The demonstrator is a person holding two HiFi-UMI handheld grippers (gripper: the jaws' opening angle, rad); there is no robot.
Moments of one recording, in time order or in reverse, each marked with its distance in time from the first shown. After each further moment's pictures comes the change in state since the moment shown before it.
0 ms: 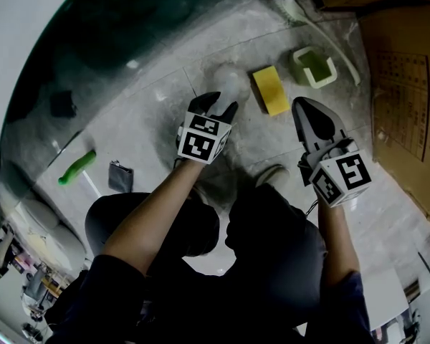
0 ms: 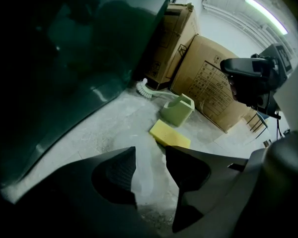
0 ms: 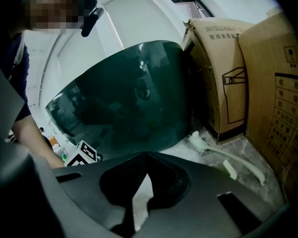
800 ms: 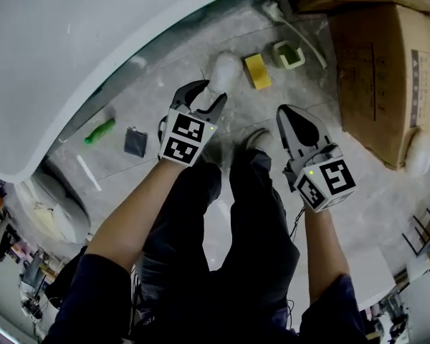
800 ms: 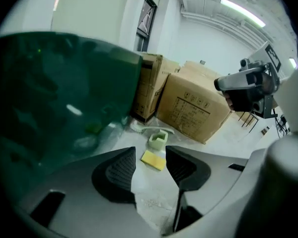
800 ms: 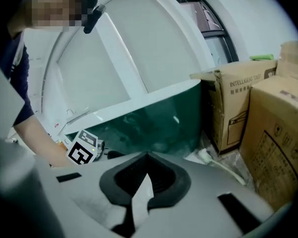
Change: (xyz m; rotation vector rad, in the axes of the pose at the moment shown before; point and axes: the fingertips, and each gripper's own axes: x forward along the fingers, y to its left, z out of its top) left arm -0.233 -0.066 0.120 0.152 -0.089 0.009; right arm -0.125 0.130 0.147 0.033 0.068 0.029
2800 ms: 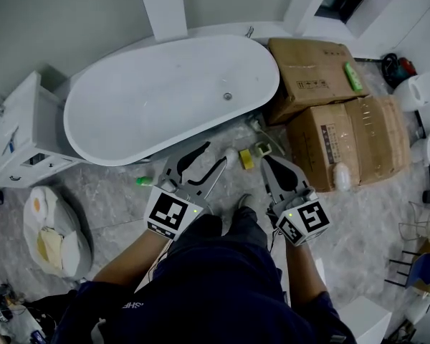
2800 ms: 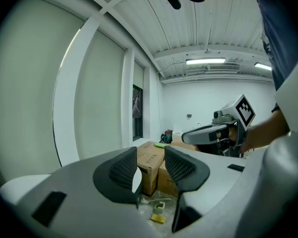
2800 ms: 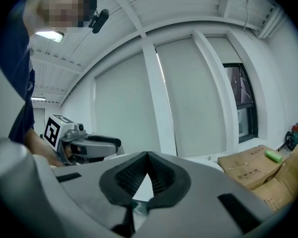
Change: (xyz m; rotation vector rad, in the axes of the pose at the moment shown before) left arm -0.615 -0.118 0.276 0.169 -0.659 0.058; right arm -0.273 0.385 0.337 -0.323 -0.349 0.040
